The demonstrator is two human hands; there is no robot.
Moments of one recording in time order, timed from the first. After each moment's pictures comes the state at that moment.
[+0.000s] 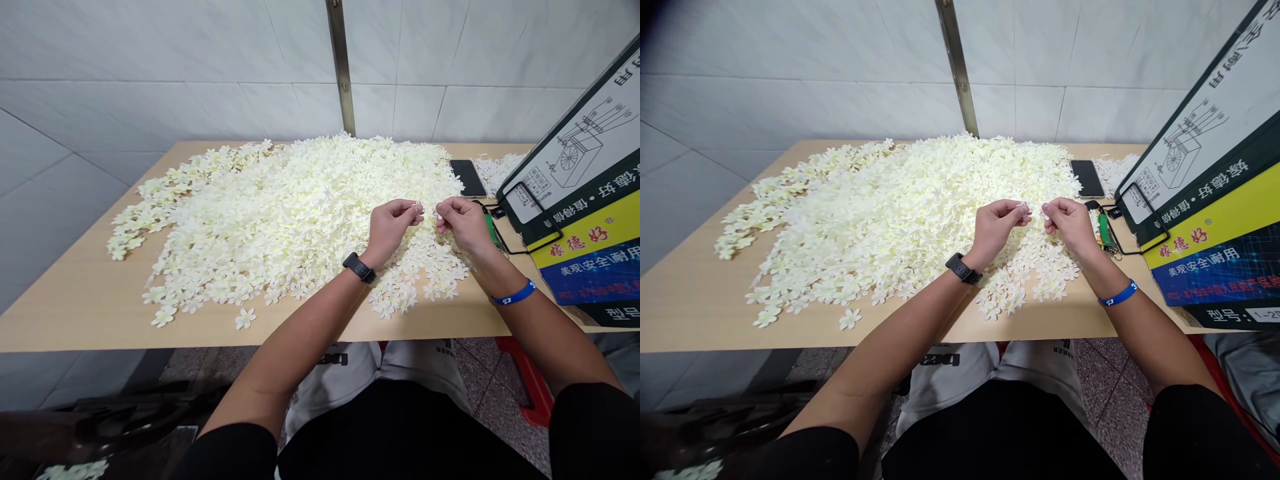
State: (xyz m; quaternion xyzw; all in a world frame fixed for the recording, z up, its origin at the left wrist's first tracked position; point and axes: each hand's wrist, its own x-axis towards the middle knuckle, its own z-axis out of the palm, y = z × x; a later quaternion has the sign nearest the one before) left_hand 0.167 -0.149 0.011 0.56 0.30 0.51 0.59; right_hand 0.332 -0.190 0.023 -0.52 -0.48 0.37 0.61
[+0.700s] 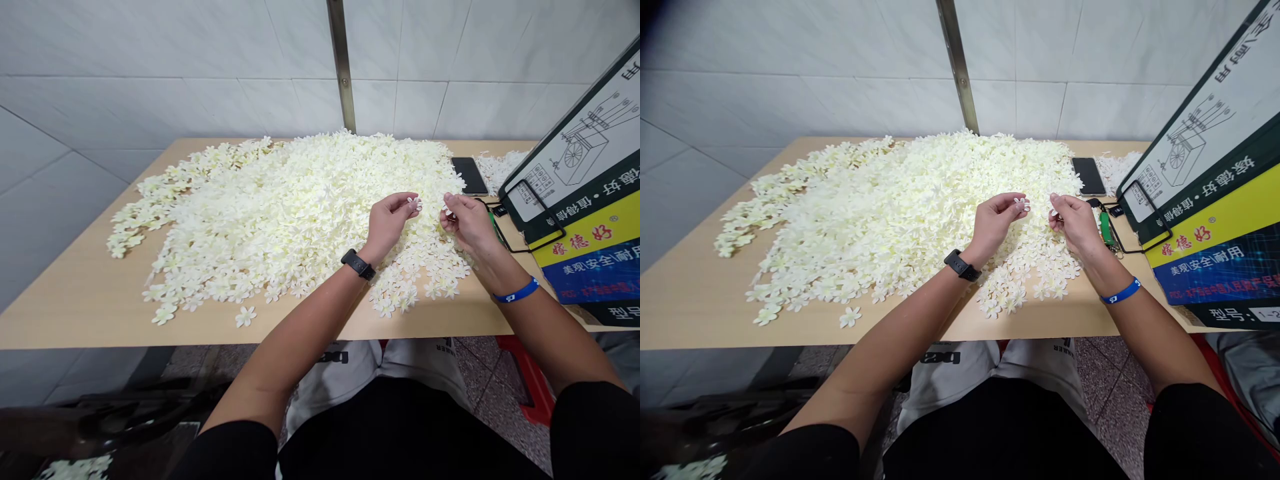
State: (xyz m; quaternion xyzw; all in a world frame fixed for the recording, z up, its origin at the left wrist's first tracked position) left_hand 0.164 -0.143 0.012 0.53 0.28 0.52 0.61; right_hand 0.333 -0.192 0.028 -0.52 -0.41 0.42 0.62
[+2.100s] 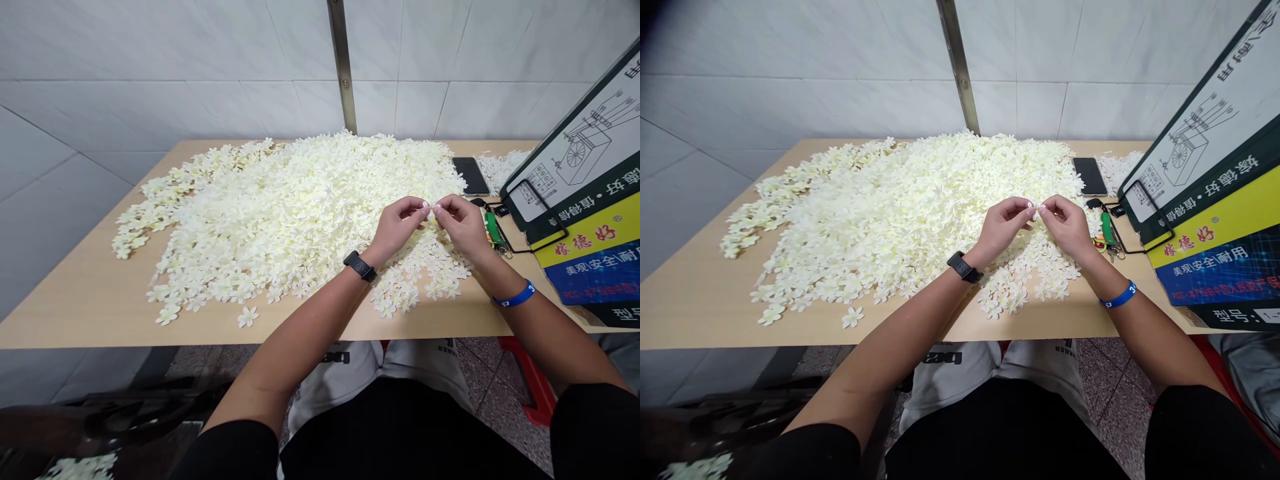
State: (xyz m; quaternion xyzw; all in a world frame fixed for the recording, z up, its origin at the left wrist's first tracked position) left_hand 0.166 -0.152 0.014 0.61 0.25 0.46 0.59; right_hand 0.324 -0.202 0.028 -0.52 -0.61 0.23 0.55
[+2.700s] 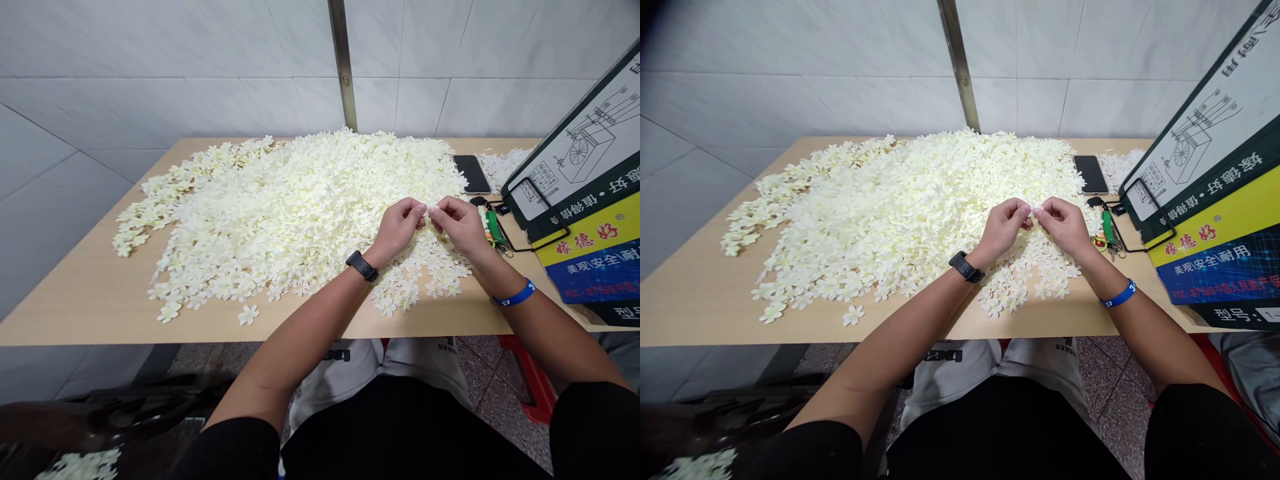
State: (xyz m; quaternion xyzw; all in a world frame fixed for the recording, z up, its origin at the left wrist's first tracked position) left_hand 0.165 -0.152 0.008 0.66 0.26 0.46 0.53; right_hand 0.317 -0.202 0.028 -0.51 -0.59 0.30 0.55
